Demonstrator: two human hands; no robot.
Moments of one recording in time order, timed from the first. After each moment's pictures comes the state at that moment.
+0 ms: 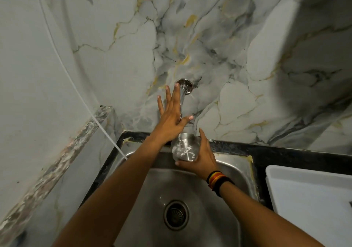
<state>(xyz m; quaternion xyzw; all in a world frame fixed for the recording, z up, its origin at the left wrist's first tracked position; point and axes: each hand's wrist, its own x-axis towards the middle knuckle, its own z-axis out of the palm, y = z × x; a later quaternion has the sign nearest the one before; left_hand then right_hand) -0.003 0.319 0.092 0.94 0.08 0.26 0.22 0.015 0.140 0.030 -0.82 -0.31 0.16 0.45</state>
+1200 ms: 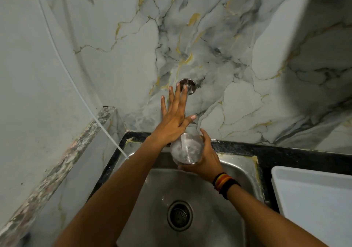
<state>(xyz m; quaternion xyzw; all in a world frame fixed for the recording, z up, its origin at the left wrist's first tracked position) -0.006 0.325 0.093 0.95 0.06 0.24 0.18 0.021 0.141 0.022 -0.80 -0.34 0.17 0.47</state>
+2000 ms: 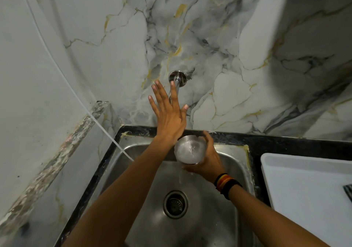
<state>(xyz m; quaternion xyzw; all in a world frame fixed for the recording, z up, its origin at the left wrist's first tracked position) 0.003 0.275 0.077 0.91 0.25 0.33 0.06 0.014 0.096 -0.002 -0.79 -0.30 0.18 0.50</state>
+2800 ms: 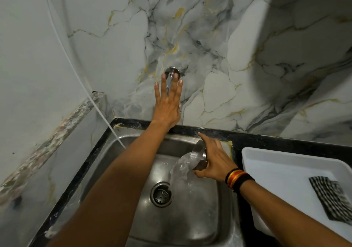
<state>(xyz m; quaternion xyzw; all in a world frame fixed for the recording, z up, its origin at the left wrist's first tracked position) -0.001 0.267 0.087 0.94 0.19 0.26 -0.09 0.006 0.010 0.045 -0.85 -0.45 0.10 0.25</state>
